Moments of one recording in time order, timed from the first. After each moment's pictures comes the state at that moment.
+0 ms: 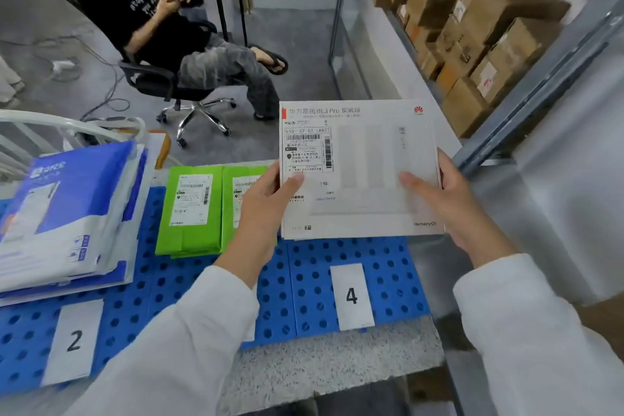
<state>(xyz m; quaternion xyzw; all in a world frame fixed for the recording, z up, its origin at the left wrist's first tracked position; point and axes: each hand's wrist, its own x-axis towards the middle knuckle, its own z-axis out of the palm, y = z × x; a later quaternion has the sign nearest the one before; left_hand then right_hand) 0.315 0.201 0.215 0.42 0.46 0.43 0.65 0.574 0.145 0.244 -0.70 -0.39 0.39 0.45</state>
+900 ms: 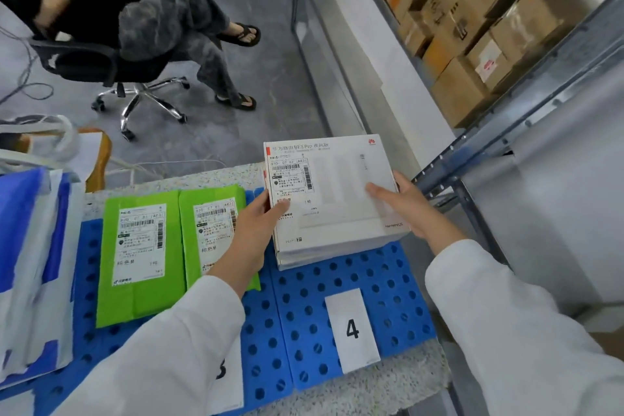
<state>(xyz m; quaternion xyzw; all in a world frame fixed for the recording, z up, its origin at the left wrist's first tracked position) 0.348 0.308 0.103 0.39 0.52 0.29 0.70 0.611 0.257 0.126 -0.77 -0.29 0.45 0.35</state>
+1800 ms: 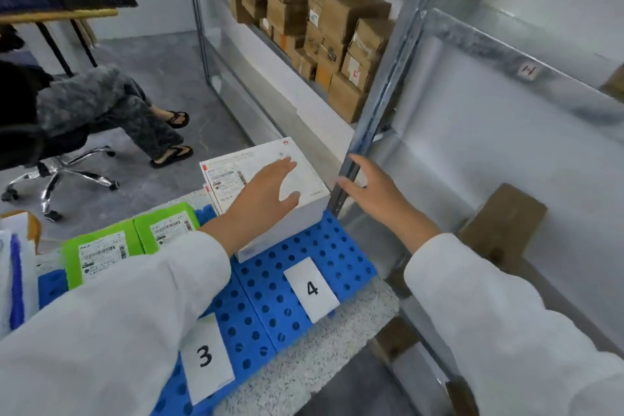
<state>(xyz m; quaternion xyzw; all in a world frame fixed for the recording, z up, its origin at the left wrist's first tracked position) 0.382 0.245 0.217 0.90 0.27 0.15 0.31 0.556 0.112 0.243 -0.85 -0.40 0.19 0.30</state>
